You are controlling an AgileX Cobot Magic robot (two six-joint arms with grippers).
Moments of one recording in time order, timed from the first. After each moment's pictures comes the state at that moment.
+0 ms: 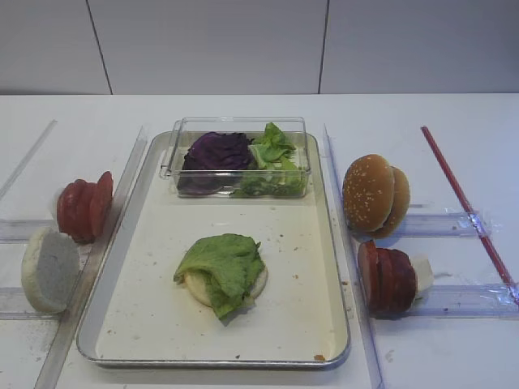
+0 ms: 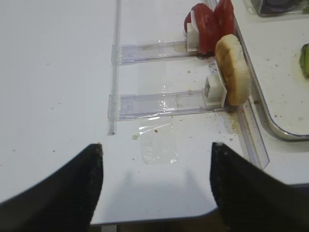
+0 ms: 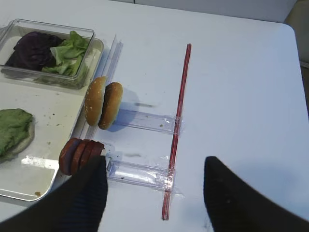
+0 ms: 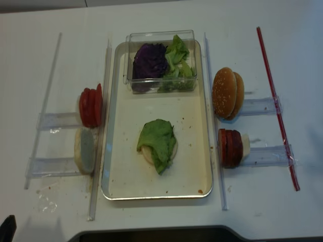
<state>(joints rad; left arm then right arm) -0.03 -0.02 -0.49 0.09 1.19 -0.07 -0.02 0.69 -1.16 0.20 1.27 -0.17</state>
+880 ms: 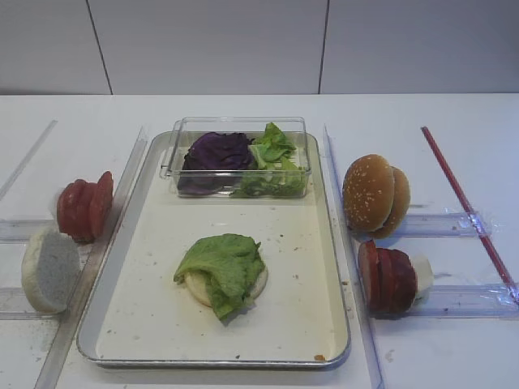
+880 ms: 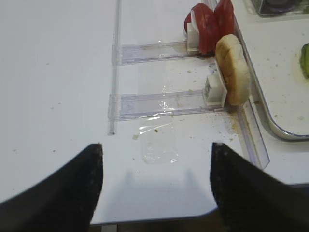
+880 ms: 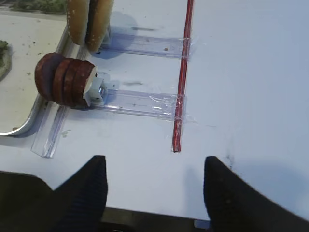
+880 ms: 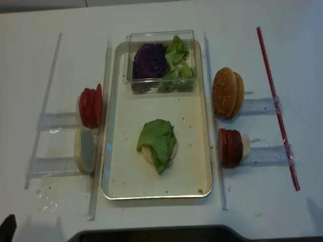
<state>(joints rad) -0.03 -0.02 -0.49 0.09 1.19 -0.07 -0.02 0.23 -0.62 0.19 1.23 -0.13</state>
